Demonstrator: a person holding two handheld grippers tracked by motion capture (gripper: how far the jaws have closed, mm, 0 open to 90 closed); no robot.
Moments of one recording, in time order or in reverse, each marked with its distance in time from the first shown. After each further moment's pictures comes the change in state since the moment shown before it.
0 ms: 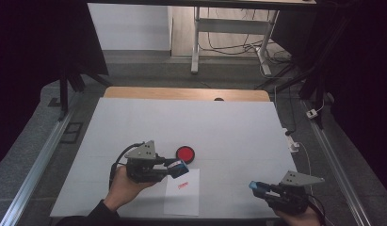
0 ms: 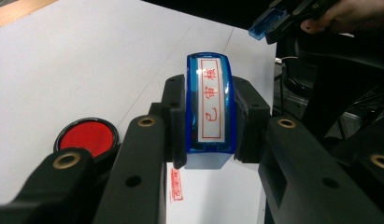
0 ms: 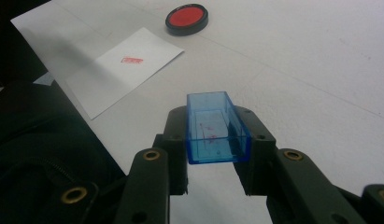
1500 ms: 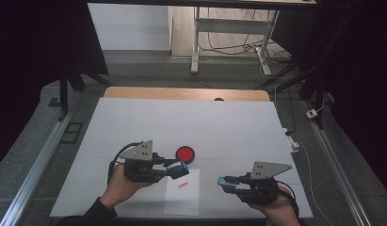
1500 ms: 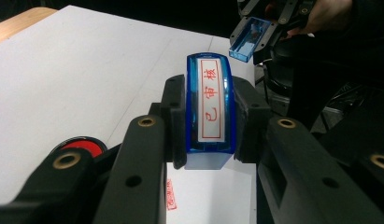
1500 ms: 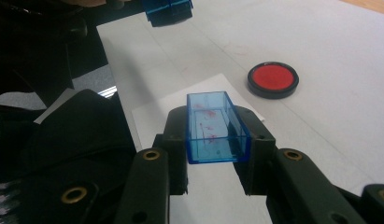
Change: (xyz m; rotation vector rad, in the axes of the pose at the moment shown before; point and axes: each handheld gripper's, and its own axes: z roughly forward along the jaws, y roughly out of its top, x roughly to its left) left arm 0.001 0.002 -0.007 -0.037 -0.072 0.069; right arm 0.043 0.056 0.048 -0.043 0.246 -0.216
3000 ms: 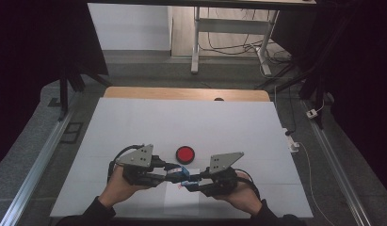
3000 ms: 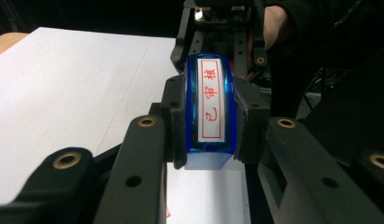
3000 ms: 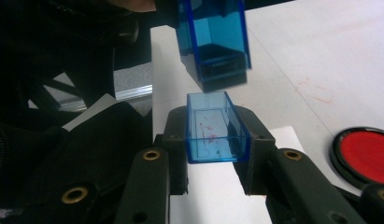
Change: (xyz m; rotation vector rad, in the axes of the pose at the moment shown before) left arm -0.005 0.002 -0.002 -0.013 -0.088 0.125; right arm 0.005 0.034 0.094 0.010 0.264 -0.142
